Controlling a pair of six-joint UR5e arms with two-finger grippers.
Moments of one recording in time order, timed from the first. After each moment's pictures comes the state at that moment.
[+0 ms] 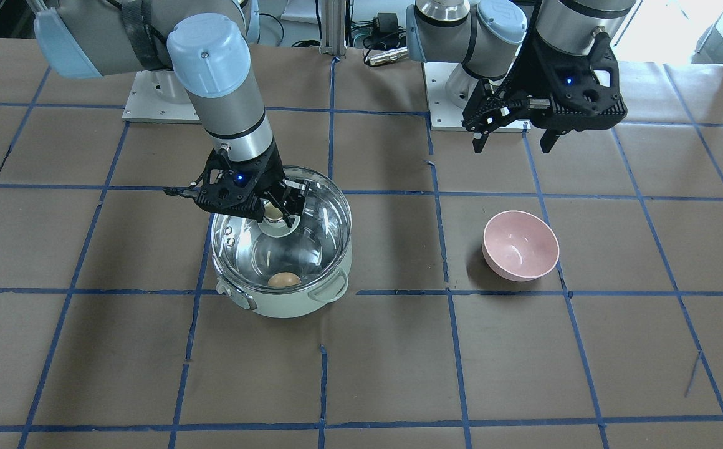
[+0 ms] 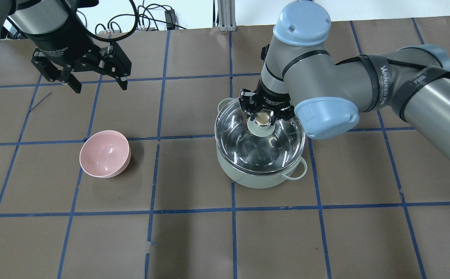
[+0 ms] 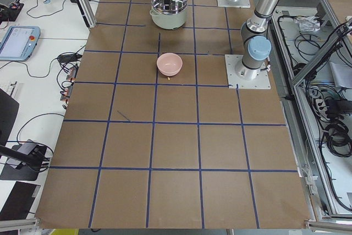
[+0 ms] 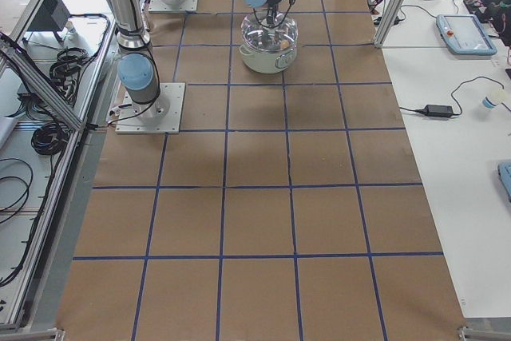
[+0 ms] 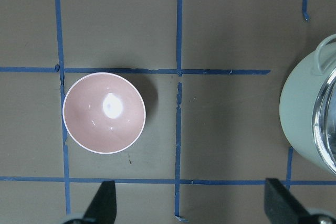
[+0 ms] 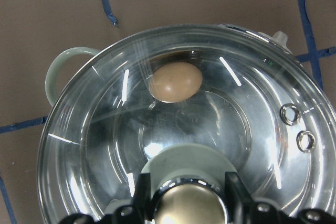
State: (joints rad) left arm -1.57 -1.57 -1.49 -1.65 1.57 -0.03; right arm 1.81 -1.42 1.77 -2.01 -1.47 0.48
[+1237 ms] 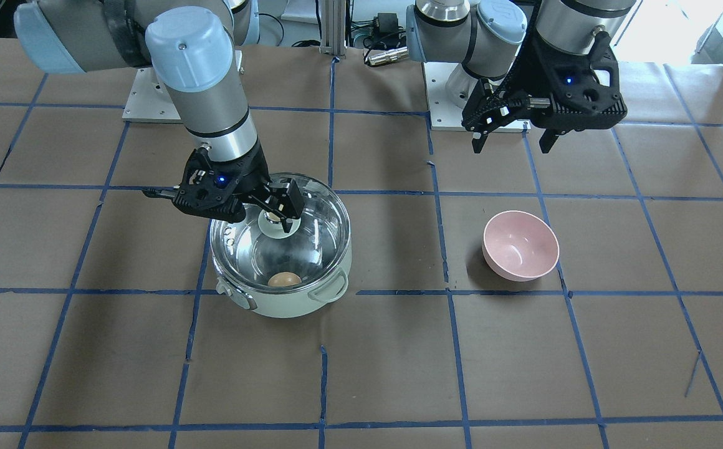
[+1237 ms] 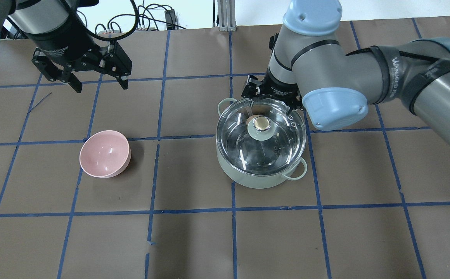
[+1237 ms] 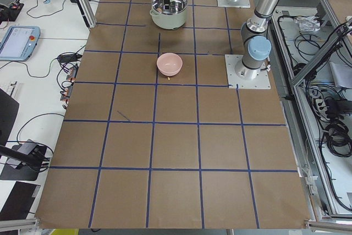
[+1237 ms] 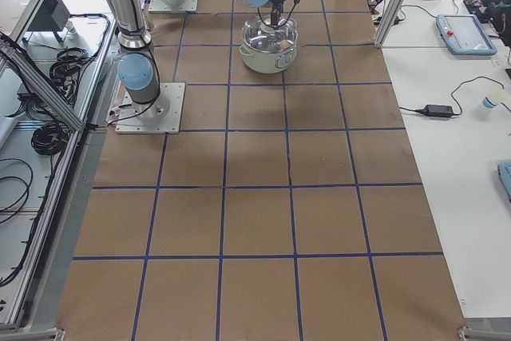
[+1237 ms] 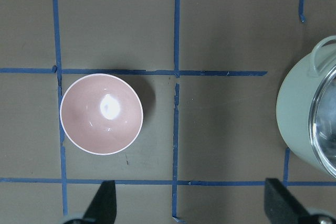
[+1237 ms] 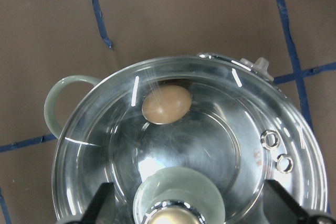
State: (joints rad) left arm -1.57 -1.57 -1.48 -1.65 1.57 -0.03; right arm 1.77 -1.43 1.72 -2.00 -1.51 0.45
